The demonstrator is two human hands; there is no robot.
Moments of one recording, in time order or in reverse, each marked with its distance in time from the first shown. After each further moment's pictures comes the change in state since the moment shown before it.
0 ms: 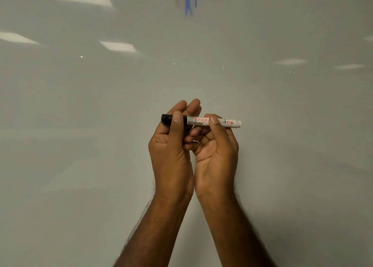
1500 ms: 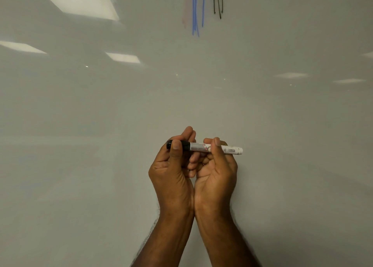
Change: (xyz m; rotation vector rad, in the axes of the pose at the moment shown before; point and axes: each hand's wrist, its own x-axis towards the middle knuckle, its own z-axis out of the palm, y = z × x) left_hand 0.011 -0.024 -0.020 -0.014 0.231 0.052; right_hand 0.011 0.021 -0.002 -0.053 0.131 -0.051
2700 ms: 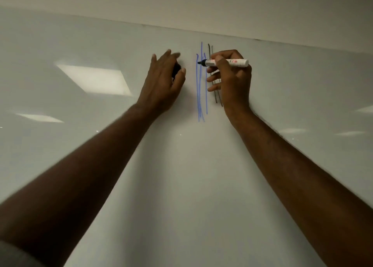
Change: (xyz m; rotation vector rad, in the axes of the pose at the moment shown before) left_hand 0.277 0.150 0.173 1.224 -0.575 1.218; right_hand 0.233 -0.132 0.191 -0.391 -0.409 -0.816
